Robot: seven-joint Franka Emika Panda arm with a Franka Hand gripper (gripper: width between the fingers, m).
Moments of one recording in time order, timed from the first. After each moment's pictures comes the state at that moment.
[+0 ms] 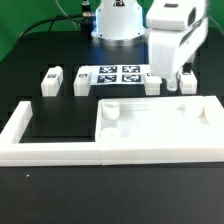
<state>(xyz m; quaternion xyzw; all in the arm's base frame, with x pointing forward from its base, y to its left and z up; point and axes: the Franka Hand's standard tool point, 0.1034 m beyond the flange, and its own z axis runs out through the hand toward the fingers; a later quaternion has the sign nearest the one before) 0.523 0.099 0.069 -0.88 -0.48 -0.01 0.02</state>
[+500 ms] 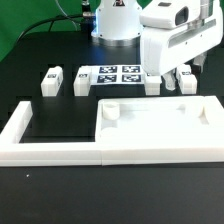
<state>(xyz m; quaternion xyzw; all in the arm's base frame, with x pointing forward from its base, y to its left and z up) 0.521 0.098 0.063 -0.93 -0.36 -0.02 0.02</state>
